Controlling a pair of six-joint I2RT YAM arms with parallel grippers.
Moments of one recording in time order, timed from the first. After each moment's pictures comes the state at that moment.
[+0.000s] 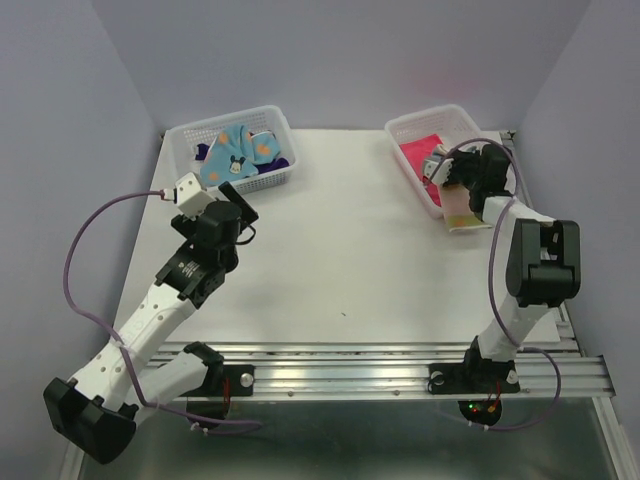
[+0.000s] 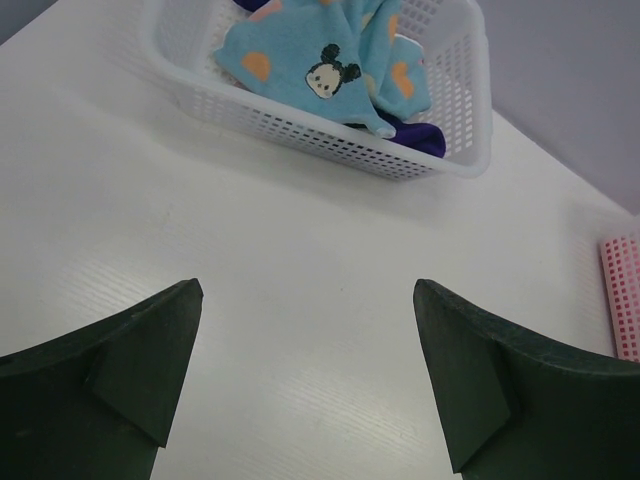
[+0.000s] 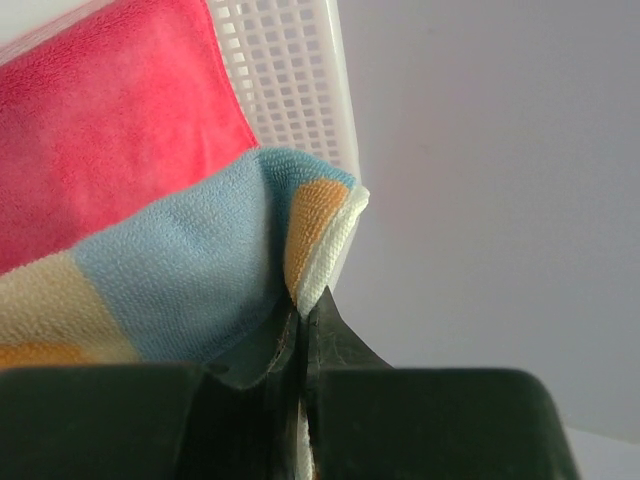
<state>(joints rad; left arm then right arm) -0.53 0.90 0.87 -0.41 -0.76 -0.74 -0.08 1.78 1.11 0.37 -0.45 -1.53</state>
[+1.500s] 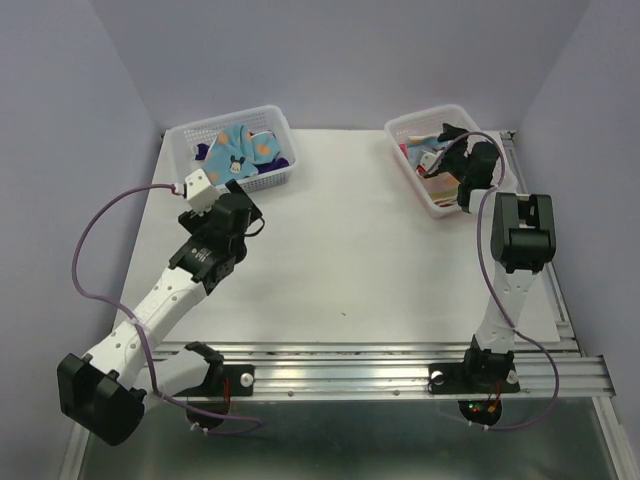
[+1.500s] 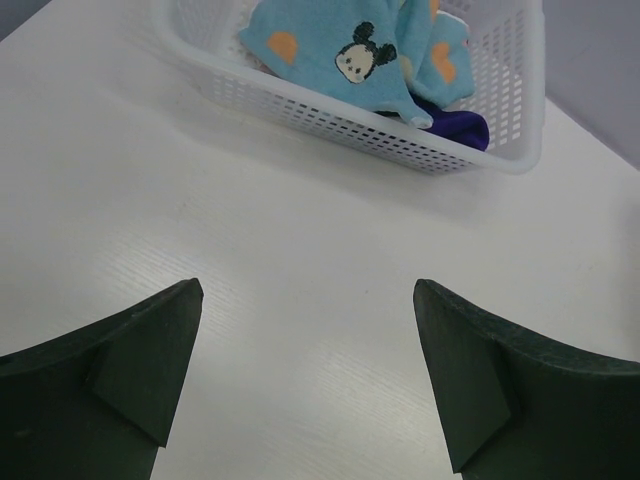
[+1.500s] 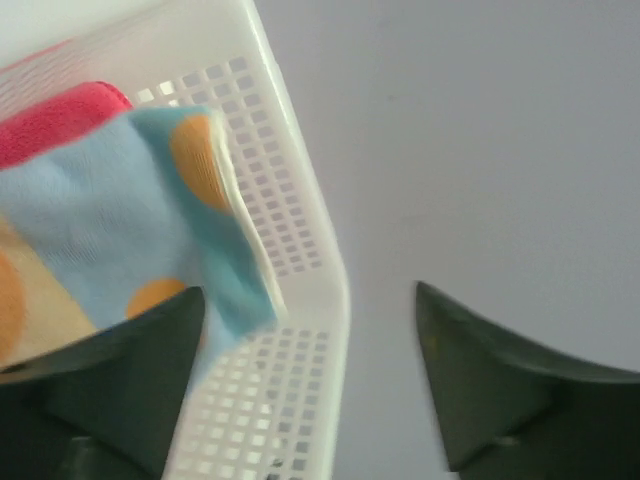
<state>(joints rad) -0.51 1.02 0.89 -0.41 -0.78 -0.76 -0.08 2.14 1.32 0.74 -0.60 -1.36</state>
